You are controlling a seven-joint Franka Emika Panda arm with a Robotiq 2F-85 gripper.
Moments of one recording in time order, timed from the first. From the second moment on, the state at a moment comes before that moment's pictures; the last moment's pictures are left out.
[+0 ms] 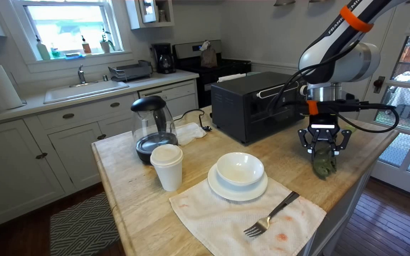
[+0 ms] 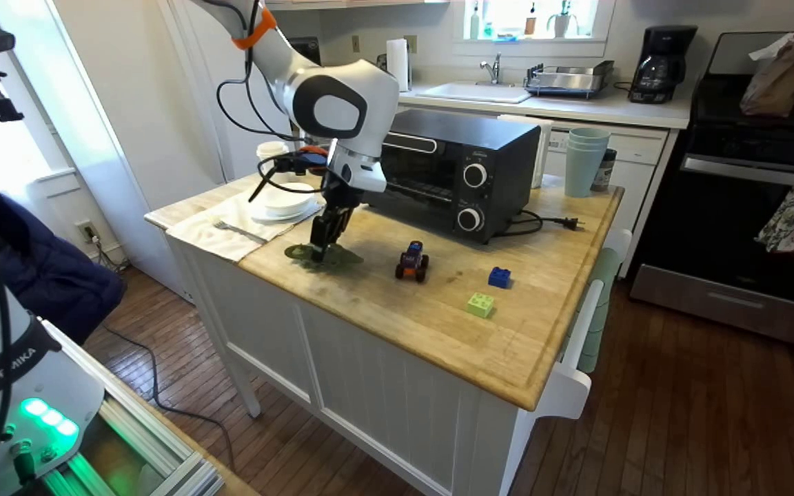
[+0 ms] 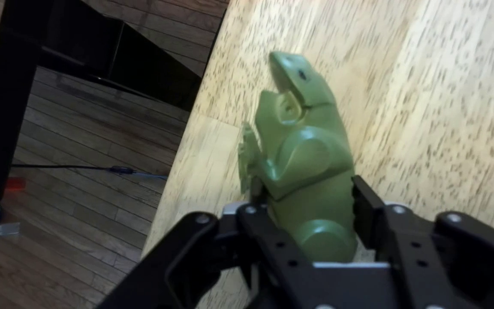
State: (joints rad) arm -0.12 0.40 -0.18 -2.16 0.26 2.16 0.82
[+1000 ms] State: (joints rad) arm -0.10 0.40 -0.18 -2.12 0.26 2.05 0.82
